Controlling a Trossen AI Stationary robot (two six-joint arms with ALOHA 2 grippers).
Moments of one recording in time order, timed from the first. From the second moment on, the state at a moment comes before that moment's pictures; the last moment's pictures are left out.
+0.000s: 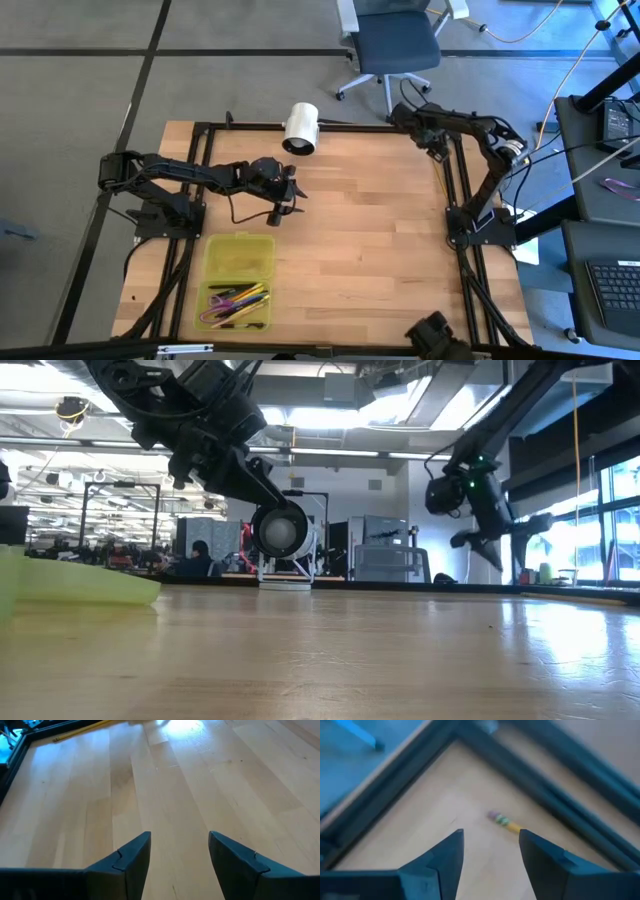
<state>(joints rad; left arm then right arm) 0.22 1.38 0.64 0.15 0.26 0.36 -0.92 1.76 1.10 -0.98 0.51 1.59</state>
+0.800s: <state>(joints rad) 0.20 1.38 0.64 0.15 0.34 0.34 -0.85 1.75 0.95 -1.09 0.50 2.02</state>
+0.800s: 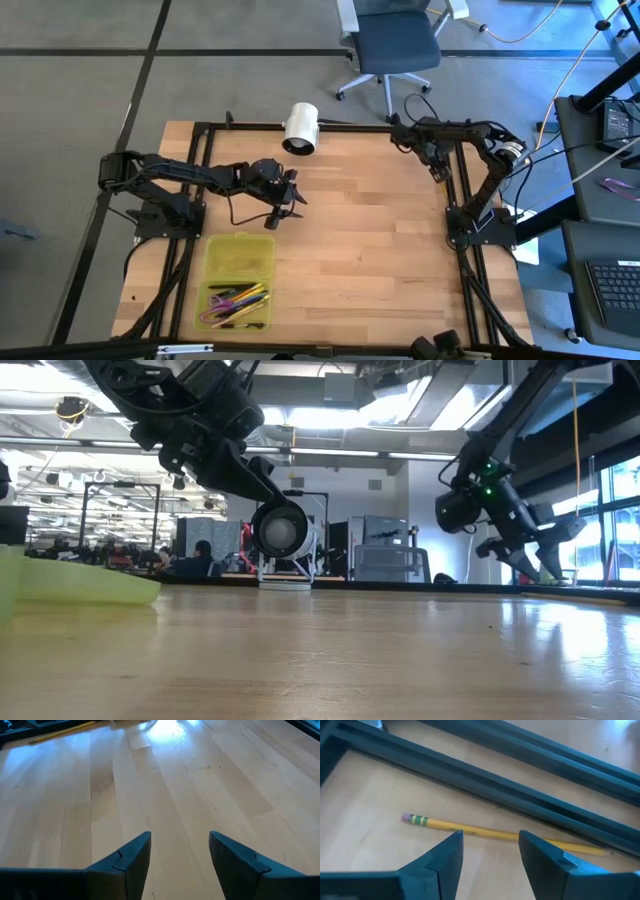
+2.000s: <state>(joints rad) 0.20 1.38 0.64 0.13 0.34 0.33 -0.86 1.75 0.85 -0.93 0.54 2.12</state>
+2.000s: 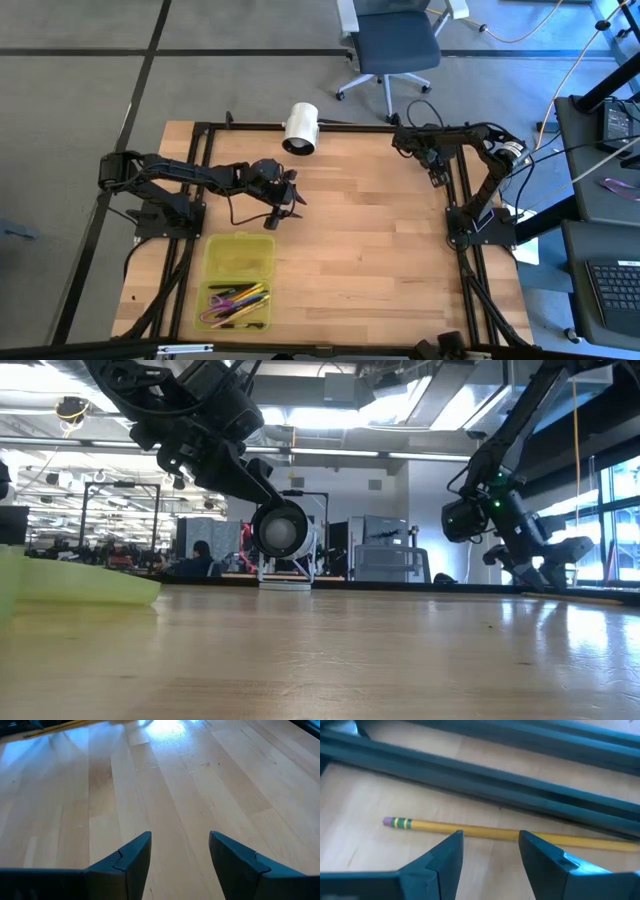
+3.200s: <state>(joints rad) 0.20 1.38 0.64 0.11 0.34 0.33 -0.85 1.76 0.84 -0.92 0.58 2.13</state>
